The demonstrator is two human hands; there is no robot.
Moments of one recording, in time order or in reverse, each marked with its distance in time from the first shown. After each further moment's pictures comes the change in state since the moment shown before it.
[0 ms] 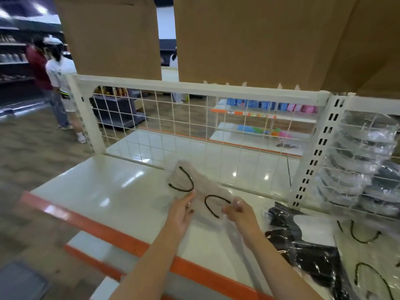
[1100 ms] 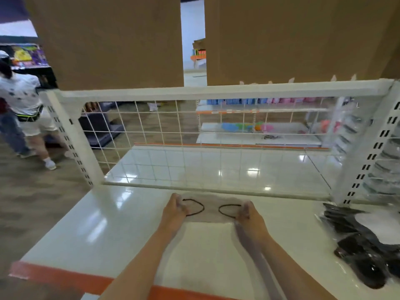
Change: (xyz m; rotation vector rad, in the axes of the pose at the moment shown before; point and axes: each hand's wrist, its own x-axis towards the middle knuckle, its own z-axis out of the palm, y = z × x) left_hand 0.141 0.111 -0.129 0.898 -0.067 0.183; right_hand 0.070 0.007 0.149 -0.298 0.275 0.093
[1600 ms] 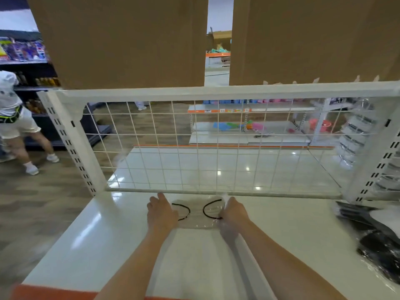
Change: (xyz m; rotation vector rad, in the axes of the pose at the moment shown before) left_hand 0.046 0.000 -0.076 0.846 0.091 0.060; right_hand 0.048 -0.053 0.100 -0.495 -0.135 0.211
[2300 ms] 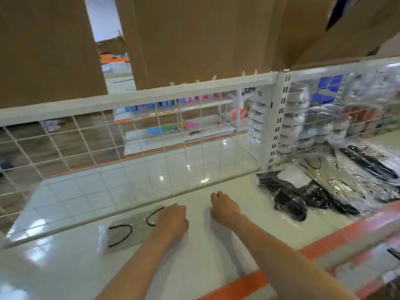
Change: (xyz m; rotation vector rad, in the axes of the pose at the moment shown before) left_hand -0.049 0.134 0.054 0.420 -0.283 0.771; right_hand -0.042 0.099 -0.075 -0.353 0.199 -0.032
